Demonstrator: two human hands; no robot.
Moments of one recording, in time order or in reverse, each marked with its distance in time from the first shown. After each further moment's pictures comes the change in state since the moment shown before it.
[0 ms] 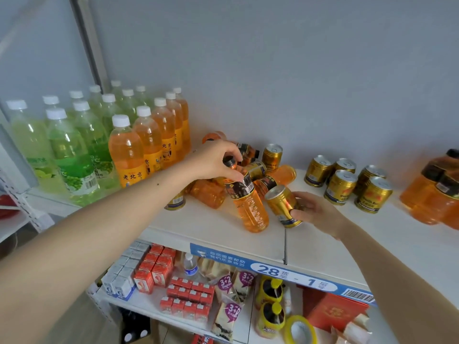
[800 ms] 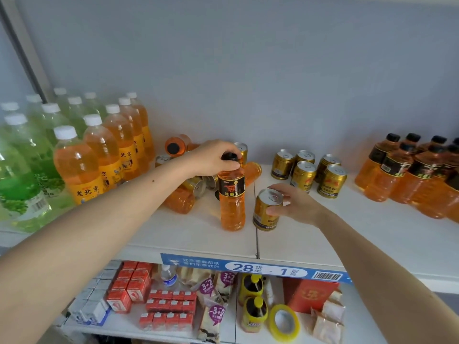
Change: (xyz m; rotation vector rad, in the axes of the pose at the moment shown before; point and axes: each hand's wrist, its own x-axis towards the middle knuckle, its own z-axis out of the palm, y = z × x) left_hand 0.043 0.052 0.026 -0.028 -0.166 0.093; right_hand -0.017 -0.008 -0.018 -0.280 0.072 0.001
